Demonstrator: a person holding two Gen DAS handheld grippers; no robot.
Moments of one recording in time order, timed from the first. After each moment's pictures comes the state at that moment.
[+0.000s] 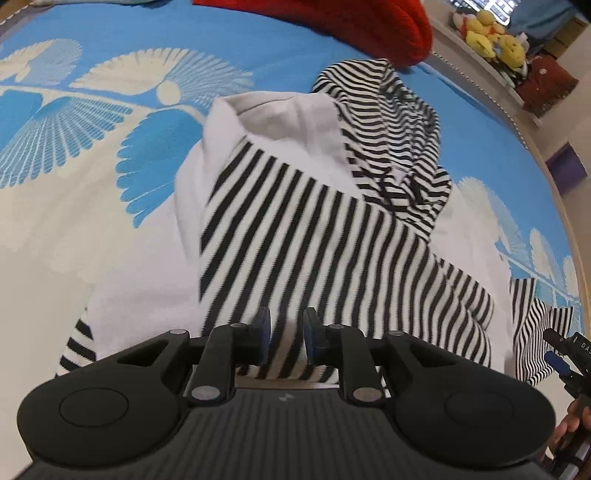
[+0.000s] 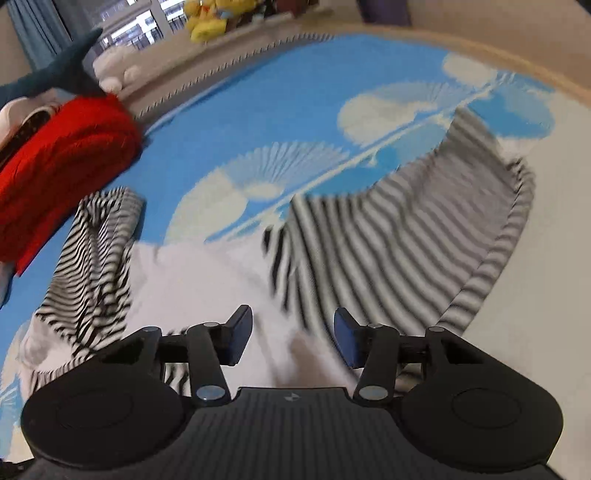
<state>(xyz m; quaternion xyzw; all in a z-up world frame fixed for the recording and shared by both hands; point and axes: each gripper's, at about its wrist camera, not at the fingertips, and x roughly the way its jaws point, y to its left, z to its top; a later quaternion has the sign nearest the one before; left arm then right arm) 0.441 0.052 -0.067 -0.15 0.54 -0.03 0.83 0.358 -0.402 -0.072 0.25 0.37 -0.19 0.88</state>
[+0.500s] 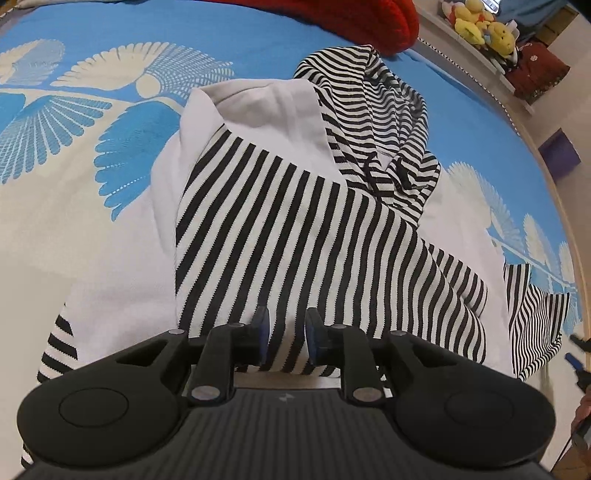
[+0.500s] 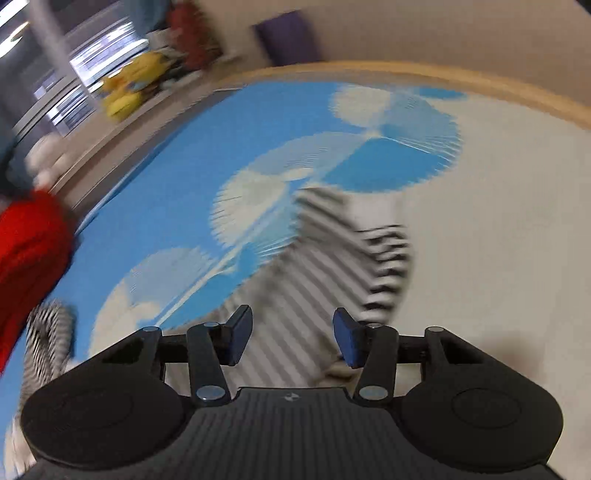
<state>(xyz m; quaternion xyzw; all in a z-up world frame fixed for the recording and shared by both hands) 0.442 0.040 -0.072 -0.14 0.55 -0.05 0.82 0.318 -0.571 -0.072 0.33 0.31 -0.28 0.84</state>
